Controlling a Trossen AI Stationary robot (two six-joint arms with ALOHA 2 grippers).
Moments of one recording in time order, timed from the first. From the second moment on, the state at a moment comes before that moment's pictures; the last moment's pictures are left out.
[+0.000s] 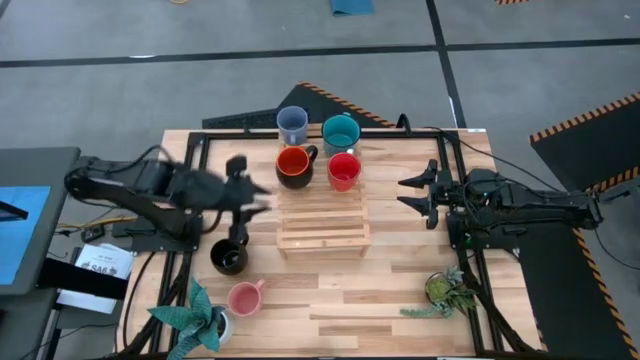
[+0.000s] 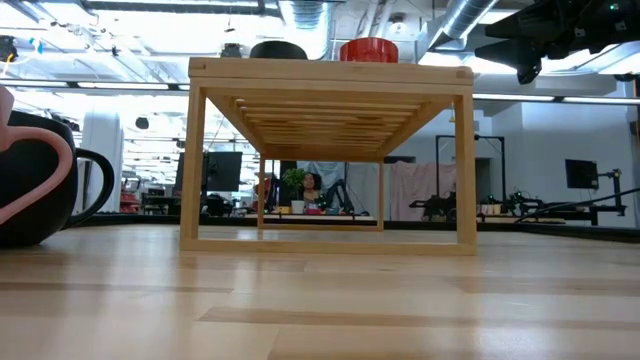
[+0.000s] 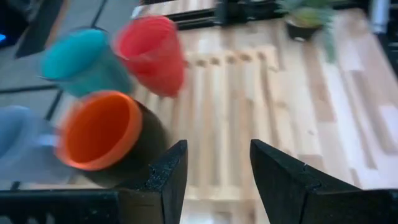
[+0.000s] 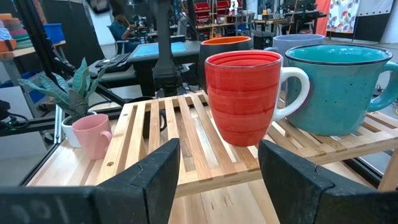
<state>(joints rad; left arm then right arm) -0.23 1.14 1.40 -0.84 -0.41 -0.02 -0.08 0.39 0.39 -0.05 0.08 0.11</state>
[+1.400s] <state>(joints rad) -0.48 1.16 0.89 -1.14 -0.20 -0.22 -0.08 0.44 0.39 -0.05 0.08 0.11</state>
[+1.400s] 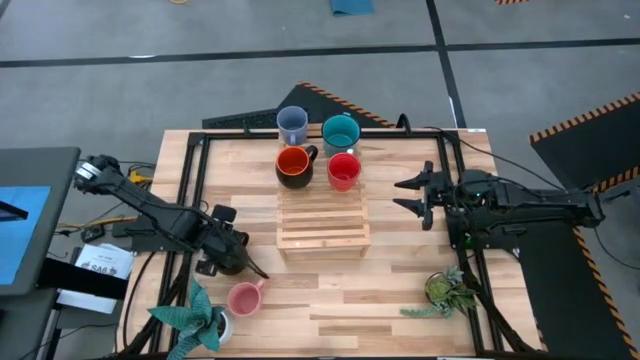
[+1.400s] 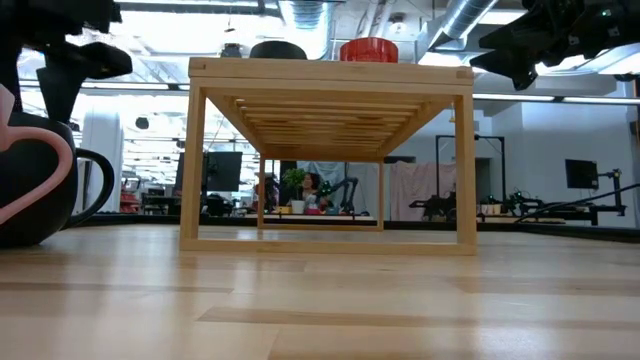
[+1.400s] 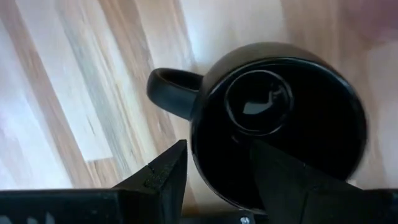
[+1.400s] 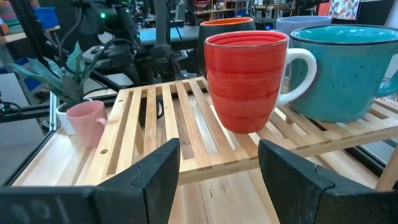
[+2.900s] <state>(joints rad) -0.41 1.47 1.82 -1.52 -0.53 -0.11 -0.08 0.44 0.39 -0.04 0.08 0.11</state>
